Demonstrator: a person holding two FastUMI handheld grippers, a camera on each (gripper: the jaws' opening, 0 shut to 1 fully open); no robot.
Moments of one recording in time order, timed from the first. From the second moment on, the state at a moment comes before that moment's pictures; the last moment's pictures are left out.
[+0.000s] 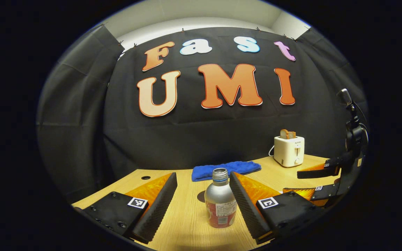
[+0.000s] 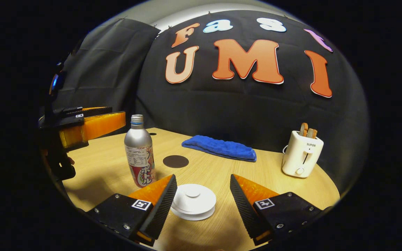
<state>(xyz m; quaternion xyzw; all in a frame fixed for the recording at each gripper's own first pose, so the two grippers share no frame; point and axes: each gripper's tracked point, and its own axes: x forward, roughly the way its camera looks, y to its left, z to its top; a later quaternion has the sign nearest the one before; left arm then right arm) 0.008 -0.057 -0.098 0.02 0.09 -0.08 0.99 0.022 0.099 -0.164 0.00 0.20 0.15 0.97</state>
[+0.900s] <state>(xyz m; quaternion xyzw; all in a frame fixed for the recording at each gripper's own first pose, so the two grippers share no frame) 0.010 -0.059 -0.134 0.00 0.13 -0.09 0.99 0.029 0.115 -0.191 -0.04 0.24 0.18 0.95</state>
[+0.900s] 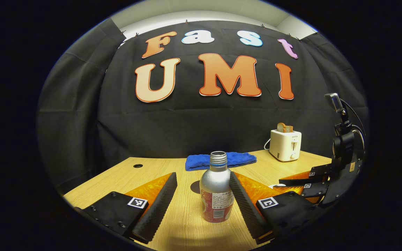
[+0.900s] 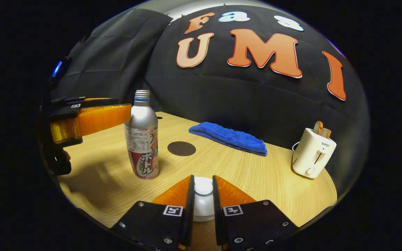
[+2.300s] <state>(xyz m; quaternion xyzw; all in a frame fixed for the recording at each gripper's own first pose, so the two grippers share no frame) 0.016 -0.094 -0.218 -0.04 0.24 -0.12 0.96 0.013 -0.012 -0.132 0.00 0.17 0.05 0.98</state>
